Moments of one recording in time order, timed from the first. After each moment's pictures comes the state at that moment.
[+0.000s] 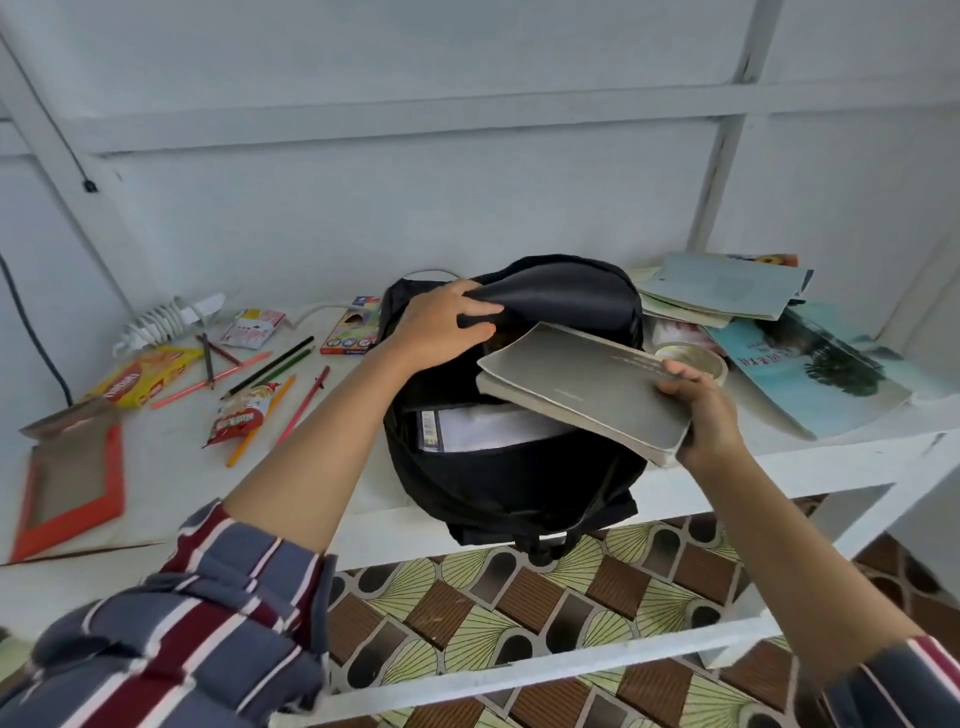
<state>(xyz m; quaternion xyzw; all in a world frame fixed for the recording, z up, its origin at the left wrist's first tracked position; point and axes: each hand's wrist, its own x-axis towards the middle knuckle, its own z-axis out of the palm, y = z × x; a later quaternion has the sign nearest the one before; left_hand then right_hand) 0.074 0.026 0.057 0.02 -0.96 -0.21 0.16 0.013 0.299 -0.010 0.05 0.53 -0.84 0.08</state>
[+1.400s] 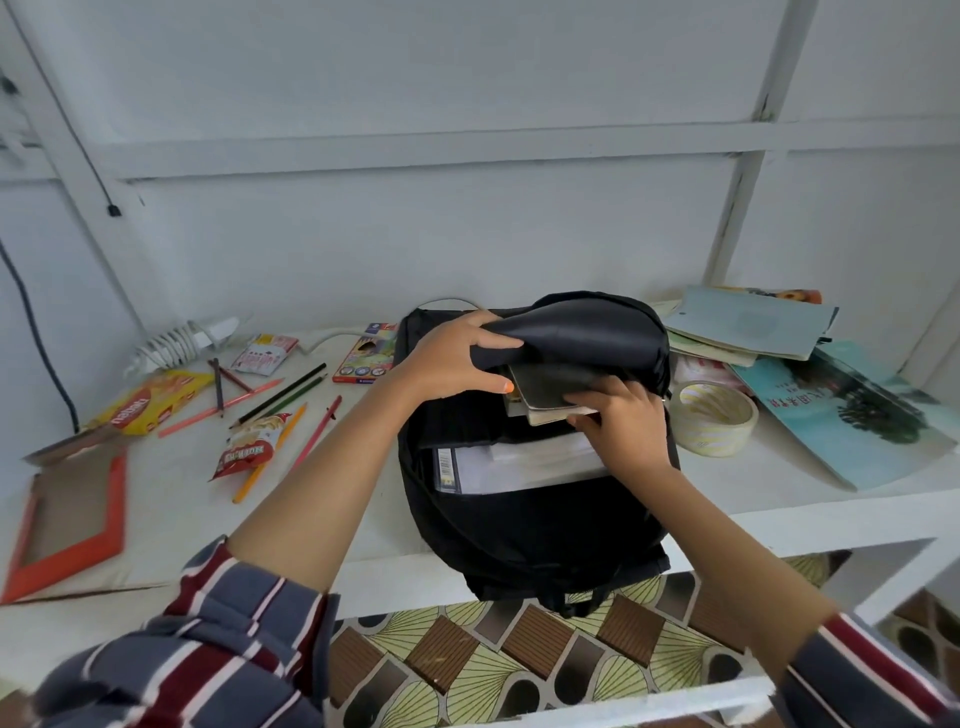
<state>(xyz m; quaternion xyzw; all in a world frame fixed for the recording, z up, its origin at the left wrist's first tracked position) 0.072 0.011 0.061 -0.02 -0.95 -0.27 0.13 -0.003 0.216 -0.021 -0.29 0.91 -0.21 -0.20</state>
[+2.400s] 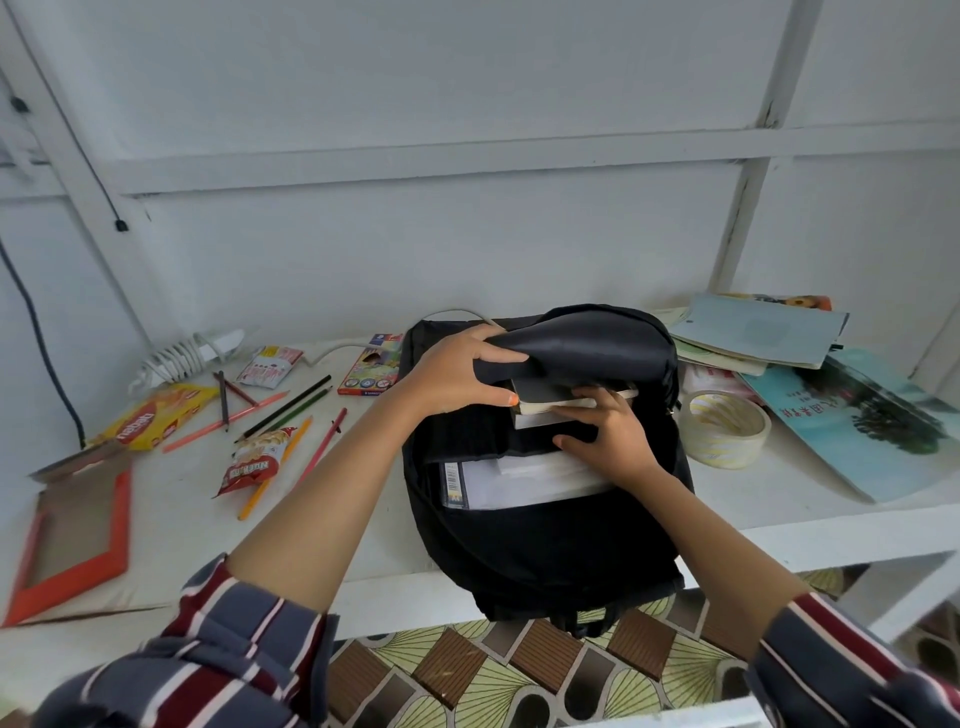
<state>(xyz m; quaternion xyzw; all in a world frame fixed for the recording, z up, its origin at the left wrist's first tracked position) 0.067 0.003 0.055 -0.02 -0.95 -0.29 0.13 -0.028 0.204 -0.044 -0.35 0.88 -0.31 -0.08</state>
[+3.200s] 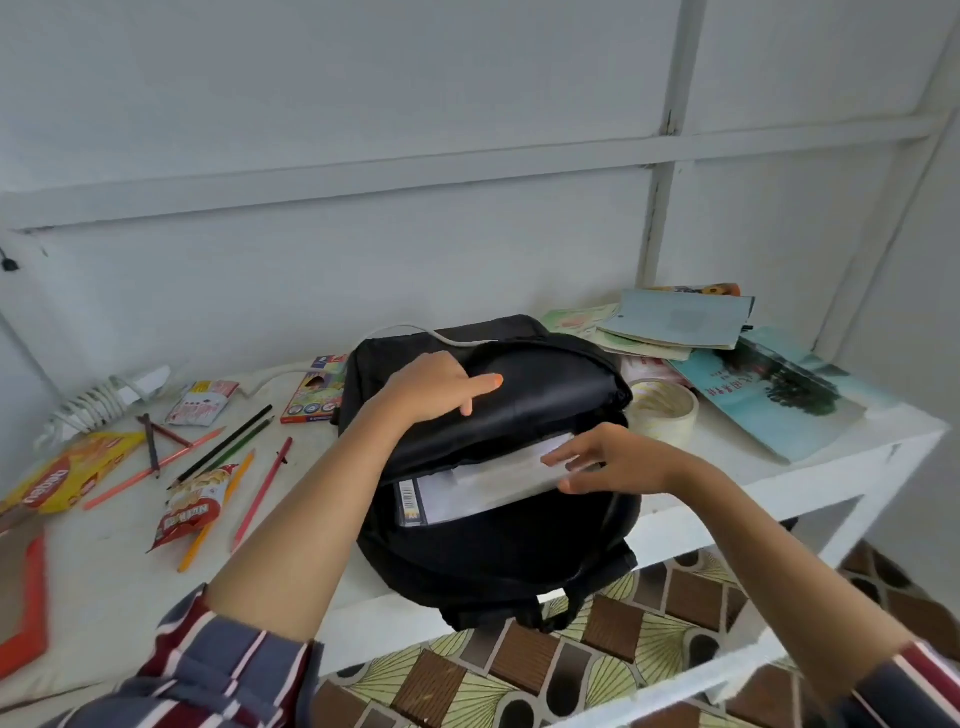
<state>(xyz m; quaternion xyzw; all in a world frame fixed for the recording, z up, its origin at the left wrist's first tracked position) 0.058 0.039 0.070 0.07 -0.97 -0.24 0.00 0.010 0.273 0.013 -0.39 0.85 -0.29 0.22</state>
